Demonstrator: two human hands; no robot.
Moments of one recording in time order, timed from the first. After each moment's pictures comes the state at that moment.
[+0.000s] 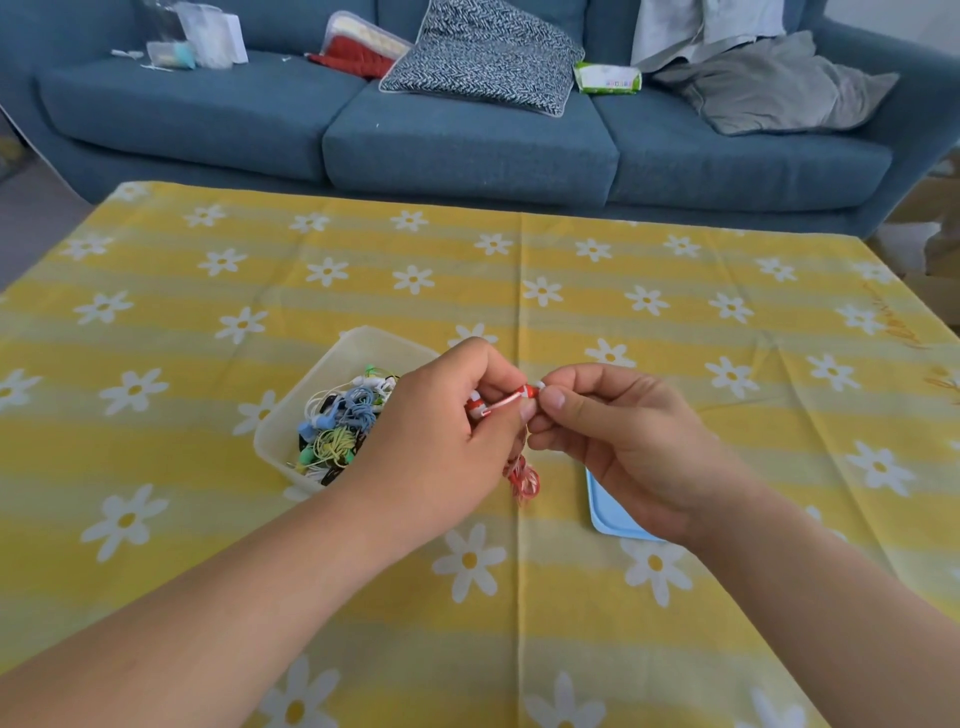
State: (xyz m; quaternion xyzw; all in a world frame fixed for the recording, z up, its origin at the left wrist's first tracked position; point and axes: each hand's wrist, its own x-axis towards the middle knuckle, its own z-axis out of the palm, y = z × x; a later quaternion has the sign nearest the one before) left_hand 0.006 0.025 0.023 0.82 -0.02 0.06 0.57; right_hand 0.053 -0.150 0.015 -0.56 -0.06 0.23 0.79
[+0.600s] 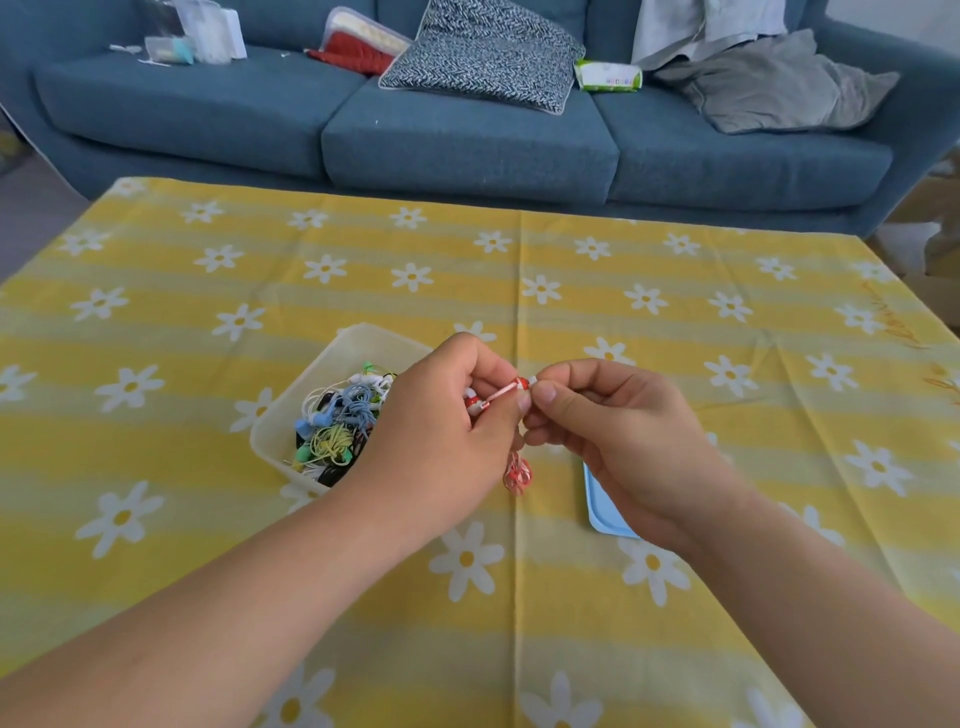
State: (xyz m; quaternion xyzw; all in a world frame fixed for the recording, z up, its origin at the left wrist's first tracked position) left_hand 0.011 0.020 0.016 0.80 0.03 0.08 0.59; right_hand 0.049 -0.146 0.010 -0.62 -0.05 0.17 0.77
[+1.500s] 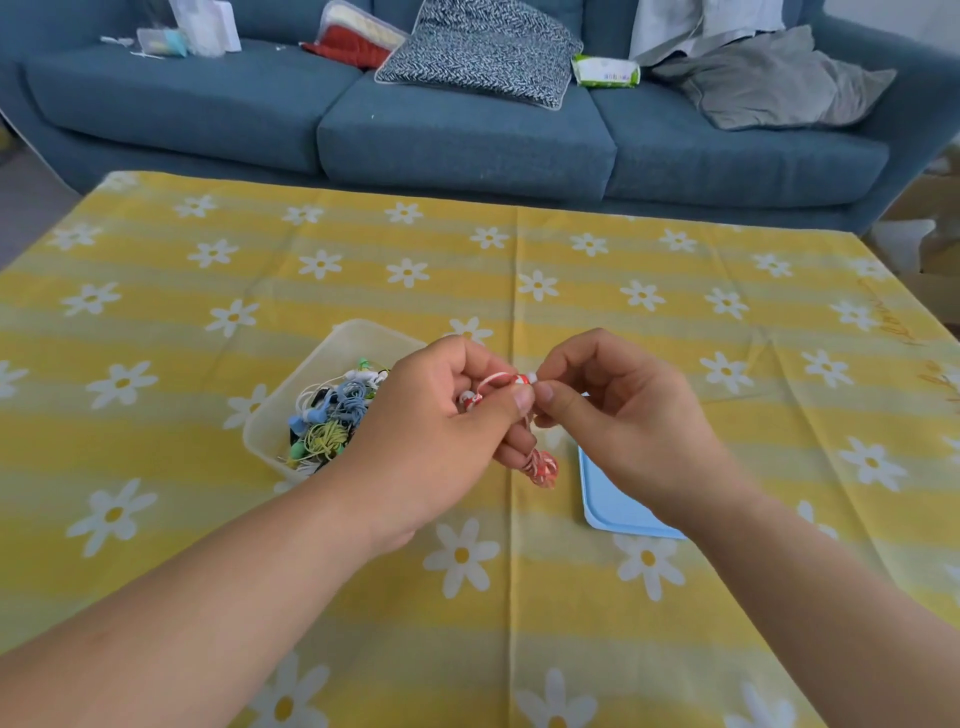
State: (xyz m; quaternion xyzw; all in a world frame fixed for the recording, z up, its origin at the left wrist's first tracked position) left_hand 0.007 0.020 0.024 0.72 0.06 -0.01 0.69; right_hand 0.053 -0.153 0.011 -0.77 -0.19 0.03 0.61
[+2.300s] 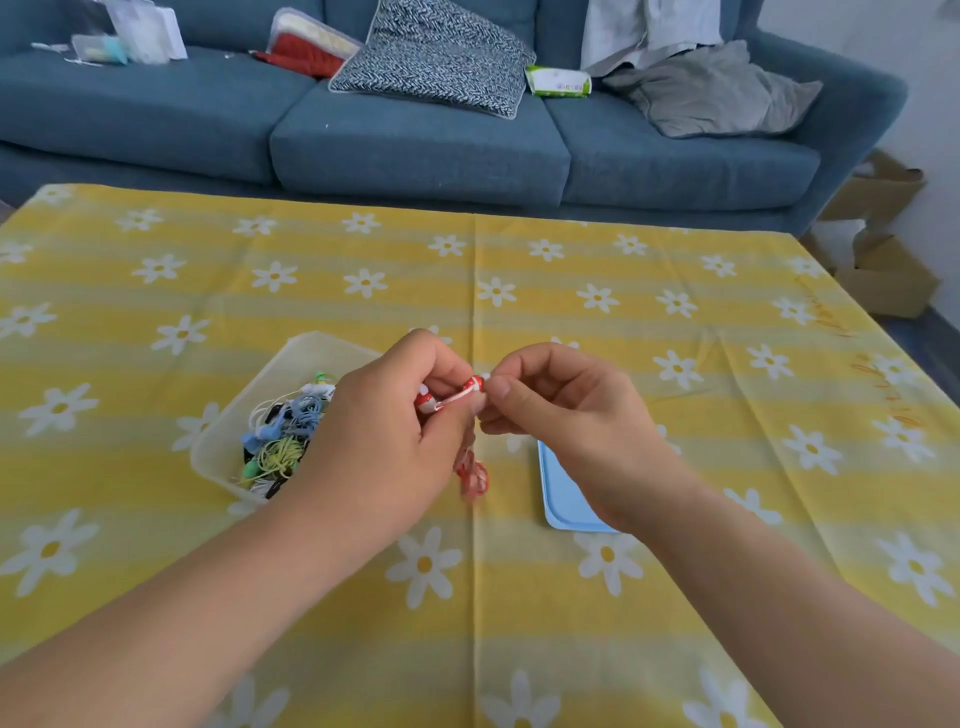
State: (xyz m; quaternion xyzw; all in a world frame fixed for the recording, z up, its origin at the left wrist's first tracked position) left_hand 0.006 0.015 0.028 0.84 -0.03 0.12 0.53; right_hand 0.052 -0.156 0.014 -0.68 -0.12 0.10 0.71
